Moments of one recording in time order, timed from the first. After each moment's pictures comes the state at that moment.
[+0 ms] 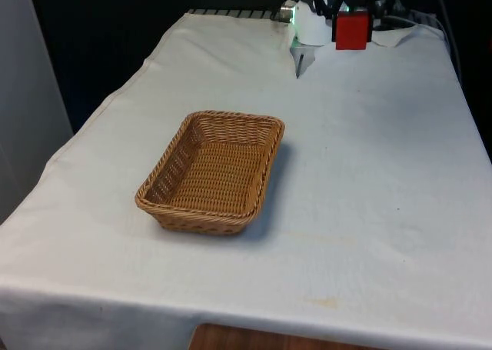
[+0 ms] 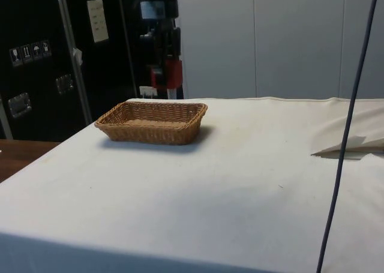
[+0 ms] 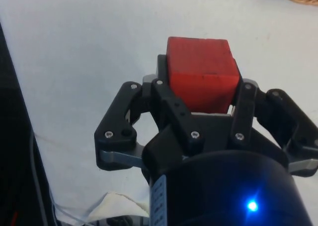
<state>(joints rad) 0.22 0.01 -0.09 -2.22 0.01 2.26 0.13</state>
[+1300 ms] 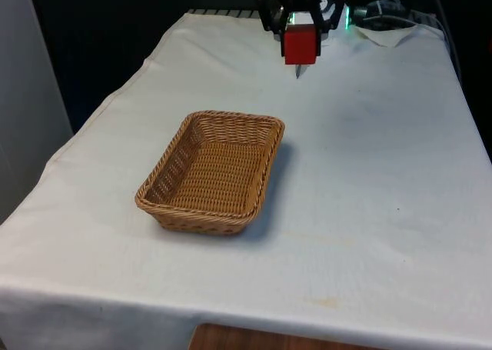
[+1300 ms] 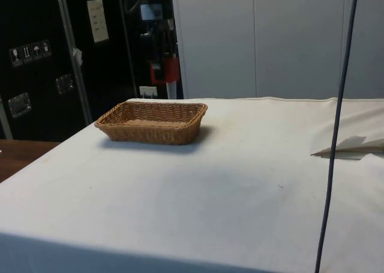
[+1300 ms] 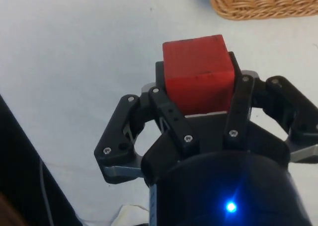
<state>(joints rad) 0.20 0.14 -0.24 -2.08 0.08 2.21 -0.09</state>
